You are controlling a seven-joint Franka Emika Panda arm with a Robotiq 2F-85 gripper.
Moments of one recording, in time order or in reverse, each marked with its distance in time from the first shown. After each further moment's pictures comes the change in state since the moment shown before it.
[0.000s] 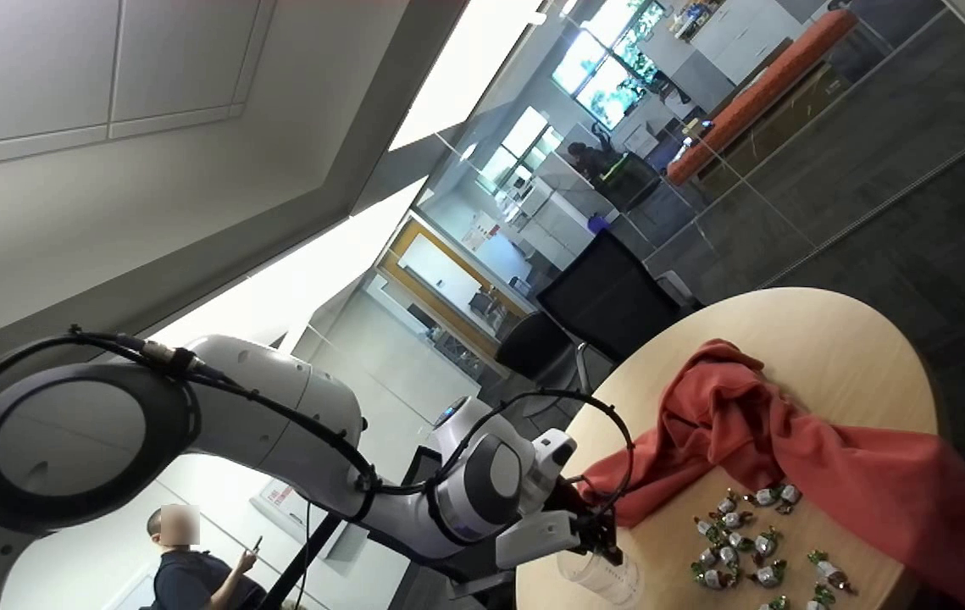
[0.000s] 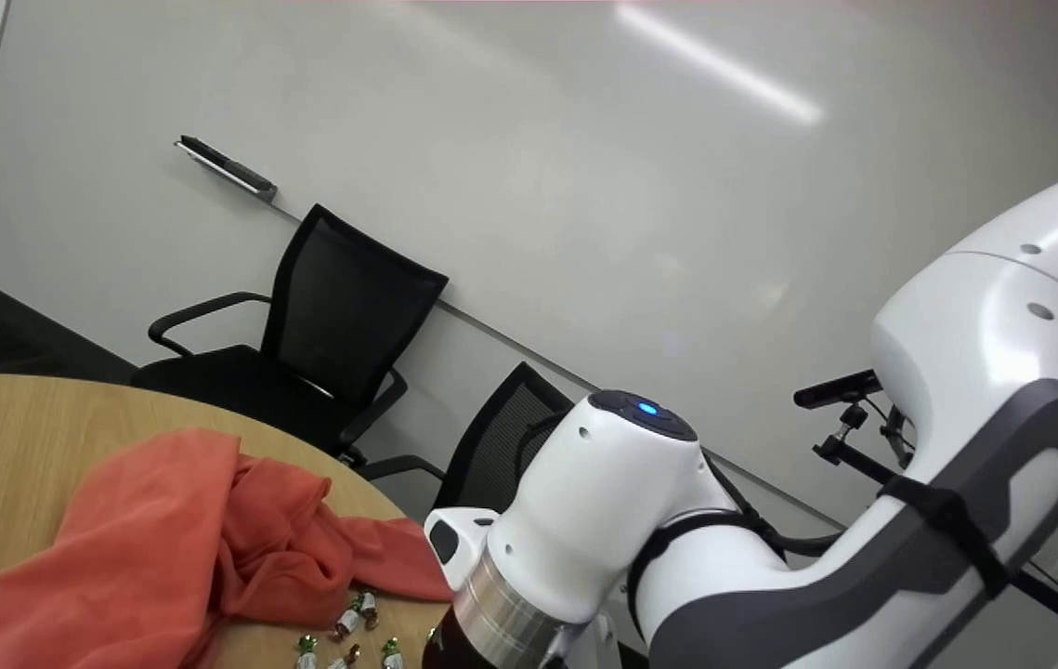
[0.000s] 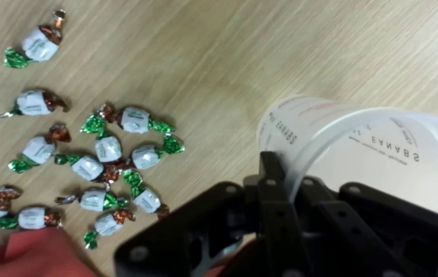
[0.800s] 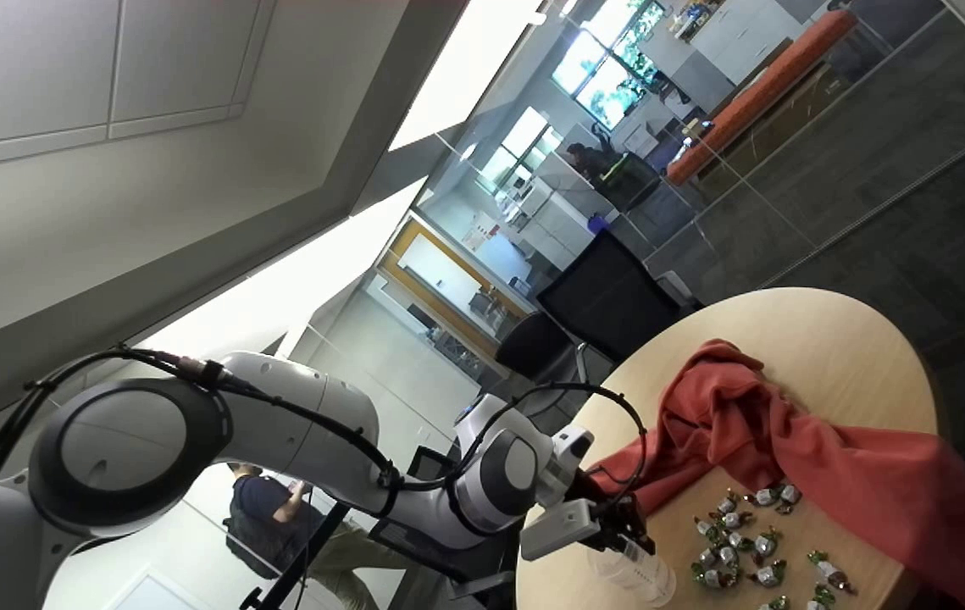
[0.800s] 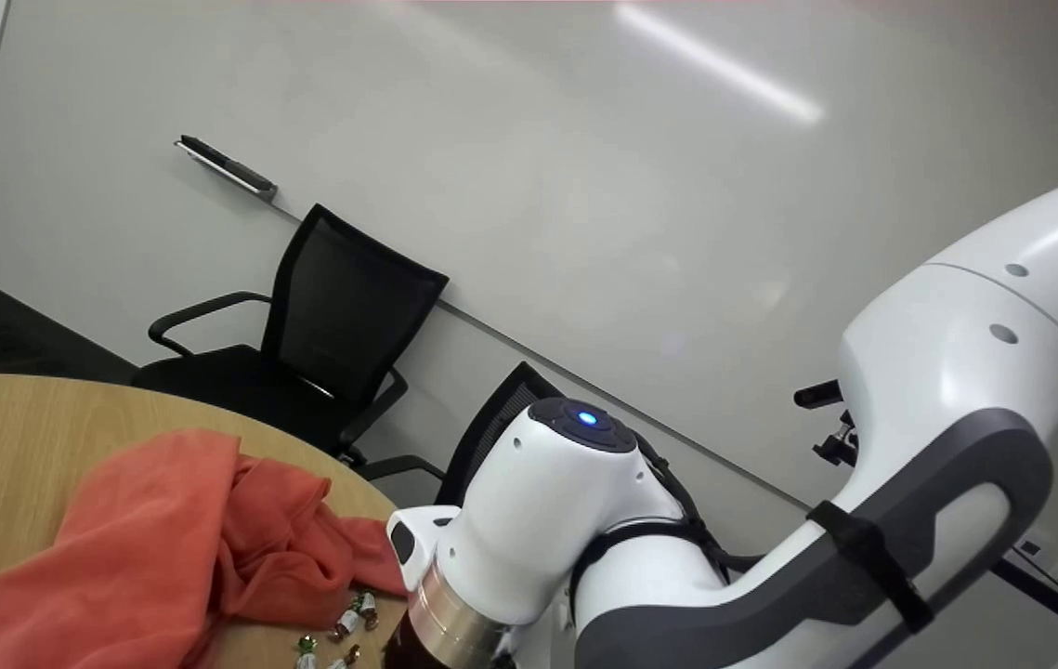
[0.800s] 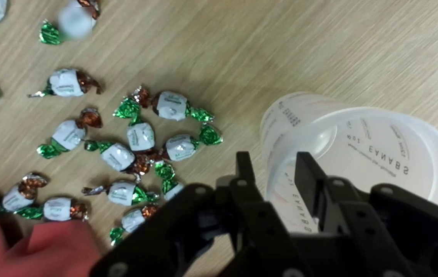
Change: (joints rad) arm 0.167 0.074 -0.160 0.134 0.108 -0.043 -0.064
